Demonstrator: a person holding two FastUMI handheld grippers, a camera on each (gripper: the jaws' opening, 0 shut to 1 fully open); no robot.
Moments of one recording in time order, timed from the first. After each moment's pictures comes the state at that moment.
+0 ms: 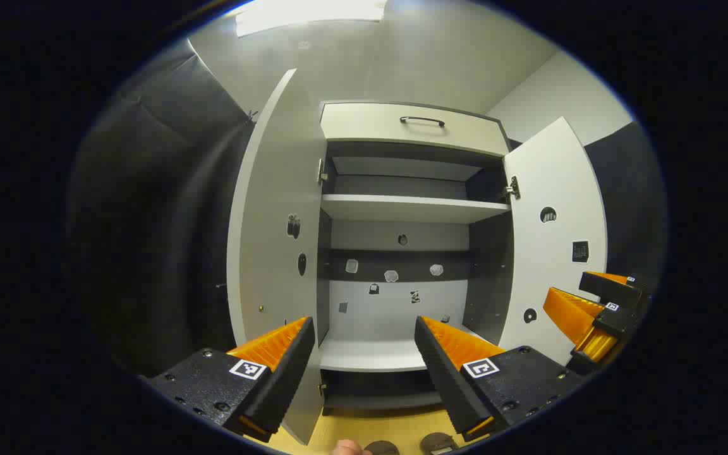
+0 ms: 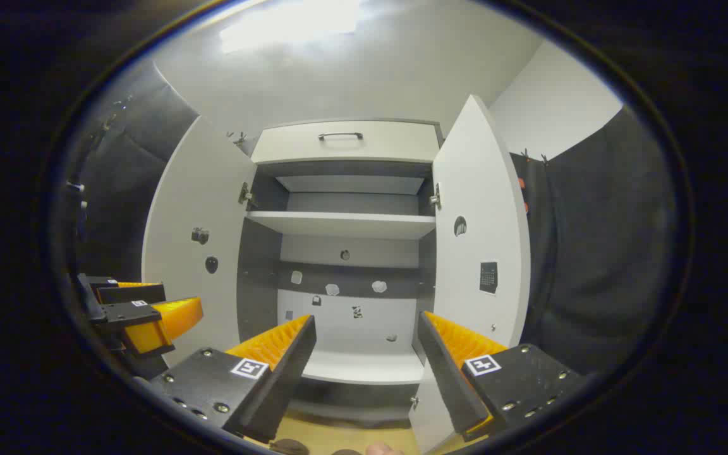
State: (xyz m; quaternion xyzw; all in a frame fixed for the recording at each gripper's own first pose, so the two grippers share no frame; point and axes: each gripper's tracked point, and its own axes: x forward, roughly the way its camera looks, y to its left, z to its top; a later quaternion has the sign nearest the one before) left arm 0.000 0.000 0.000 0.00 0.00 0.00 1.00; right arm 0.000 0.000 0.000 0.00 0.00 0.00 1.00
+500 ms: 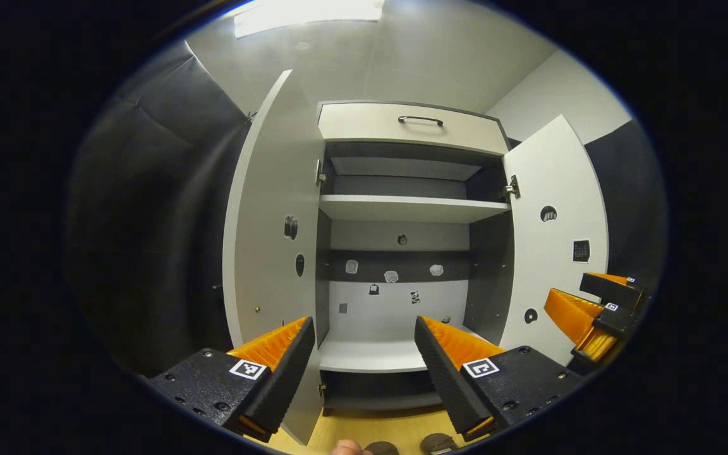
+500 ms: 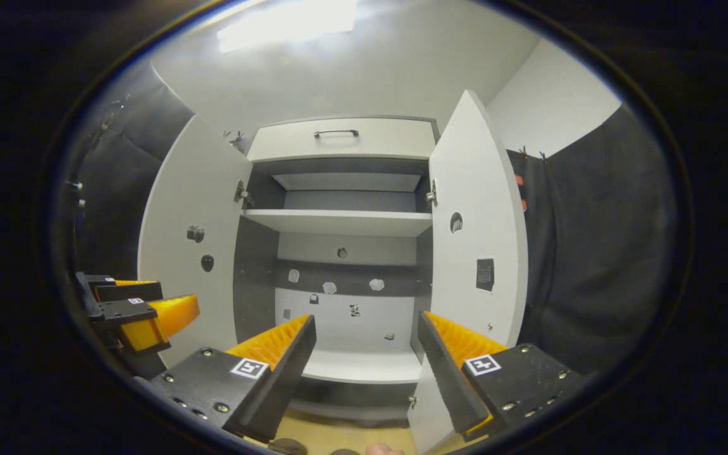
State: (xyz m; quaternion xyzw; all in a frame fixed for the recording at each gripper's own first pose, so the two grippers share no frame) left arm 0.002 0.001 0.000 0.00 0.00 0.01 1.00; right arm 0.006 -0.007 -0.001 0.00 0.00 0.00 1.00
